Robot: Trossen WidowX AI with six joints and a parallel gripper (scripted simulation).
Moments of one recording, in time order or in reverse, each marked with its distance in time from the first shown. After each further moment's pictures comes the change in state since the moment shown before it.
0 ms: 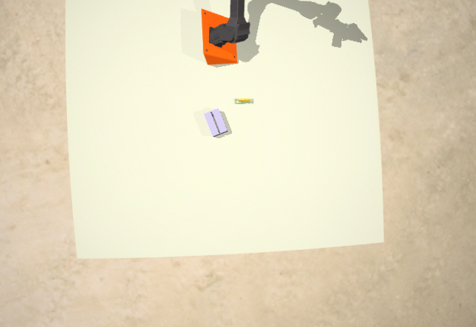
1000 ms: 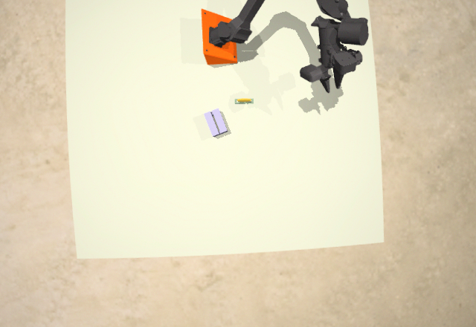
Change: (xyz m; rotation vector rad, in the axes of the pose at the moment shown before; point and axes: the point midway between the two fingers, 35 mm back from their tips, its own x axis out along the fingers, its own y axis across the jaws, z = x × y) arm 0.046 -0.240 0.268 -1.193 0.096 -1.086
